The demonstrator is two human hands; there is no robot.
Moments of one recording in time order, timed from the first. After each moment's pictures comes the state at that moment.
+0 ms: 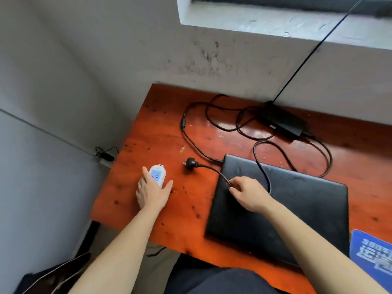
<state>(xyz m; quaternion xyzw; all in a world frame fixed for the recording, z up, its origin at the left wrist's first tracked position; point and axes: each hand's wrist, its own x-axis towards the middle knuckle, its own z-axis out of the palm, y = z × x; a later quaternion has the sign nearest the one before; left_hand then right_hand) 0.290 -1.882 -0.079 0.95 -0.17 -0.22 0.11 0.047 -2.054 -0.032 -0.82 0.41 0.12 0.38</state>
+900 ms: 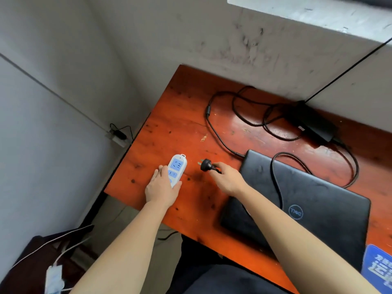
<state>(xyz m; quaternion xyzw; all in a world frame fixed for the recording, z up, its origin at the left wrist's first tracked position) 0.293 -1.837 -0.076 0.94 -0.26 -0.24 0.01 0.155 -2.012 -0.051 -0.77 0.42 0.15 0.46</state>
